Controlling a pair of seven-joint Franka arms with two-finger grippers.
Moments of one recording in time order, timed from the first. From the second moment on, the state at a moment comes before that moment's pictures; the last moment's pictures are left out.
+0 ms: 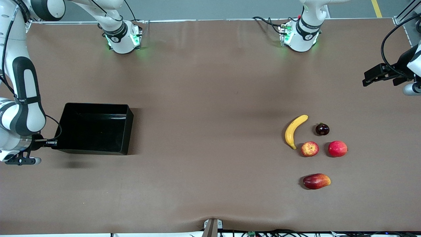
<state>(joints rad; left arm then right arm) 0.05 0.03 -0.08 -1.50 0.01 1.45 -0.03 -0.22 0.67 -0.12 -1.54 0.08 2.09 -0.34</state>
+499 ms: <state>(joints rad) 0.05 0.03 -0.08 -1.50 0.01 1.45 -0.03 -0.22 0.68 -0.12 -1.54 0.08 2.11 -0.35</state>
